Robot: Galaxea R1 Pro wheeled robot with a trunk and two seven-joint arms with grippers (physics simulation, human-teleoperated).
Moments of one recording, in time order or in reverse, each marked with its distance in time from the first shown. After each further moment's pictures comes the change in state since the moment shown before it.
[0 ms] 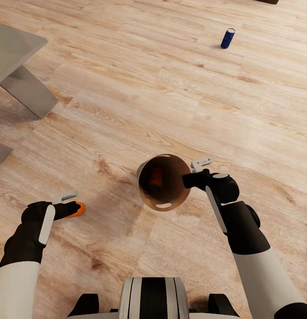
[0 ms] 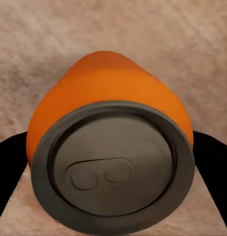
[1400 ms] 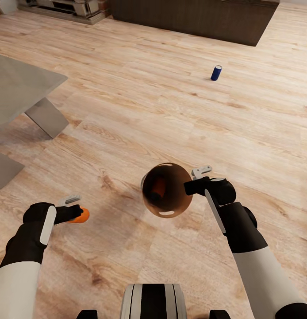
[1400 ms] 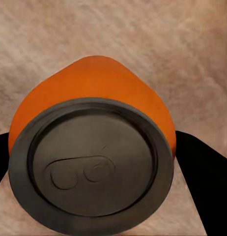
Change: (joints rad) left arm 0.000 0.000 -0.005 0.023 0.007 0.074 -0.063; right arm 0.005 -0.014 -0.011 0.113 -0.007 0.000 0.003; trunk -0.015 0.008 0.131
